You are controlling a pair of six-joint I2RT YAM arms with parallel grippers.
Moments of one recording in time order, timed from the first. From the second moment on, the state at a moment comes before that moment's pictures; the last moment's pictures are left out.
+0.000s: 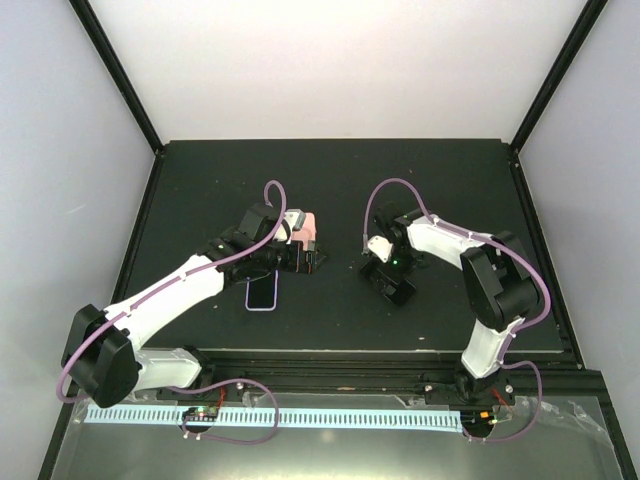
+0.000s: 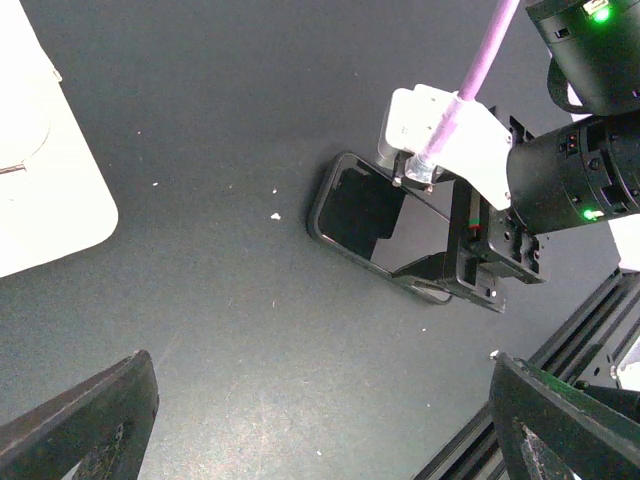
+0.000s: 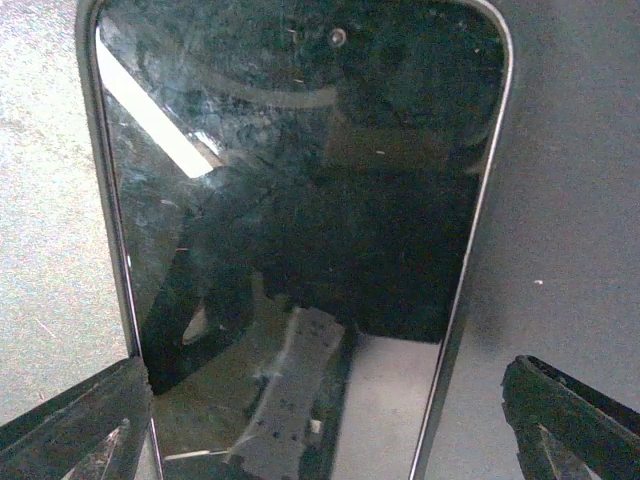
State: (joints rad) left arm -0.63 1.25 0.89 -0.40 0.32 -0.55; right arm 0.50 1.79 1.12 -0.88 -0.04 -0.36
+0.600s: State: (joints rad) left arm -0.63 1.25 0.85 -0.38 0.32 -0.54; right arm 0.50 1.75 1.12 -0.94 -0.07 -0.33
